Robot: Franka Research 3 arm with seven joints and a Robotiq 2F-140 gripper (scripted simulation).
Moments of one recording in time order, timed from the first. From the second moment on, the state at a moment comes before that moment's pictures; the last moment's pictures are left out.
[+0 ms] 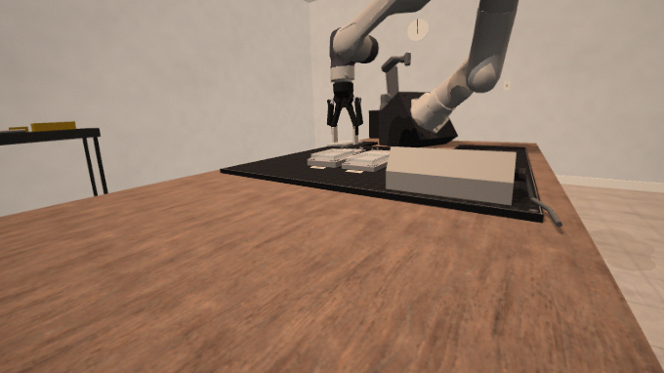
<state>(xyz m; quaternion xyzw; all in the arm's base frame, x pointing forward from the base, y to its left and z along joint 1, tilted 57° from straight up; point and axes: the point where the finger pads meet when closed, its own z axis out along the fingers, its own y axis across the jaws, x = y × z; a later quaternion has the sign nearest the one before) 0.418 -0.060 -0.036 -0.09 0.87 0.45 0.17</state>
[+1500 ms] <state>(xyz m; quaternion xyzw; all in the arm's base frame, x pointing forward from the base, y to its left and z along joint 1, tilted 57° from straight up) 0.421 -0.052 -0.044 -0.10 0.87 0.45 0.18</state>
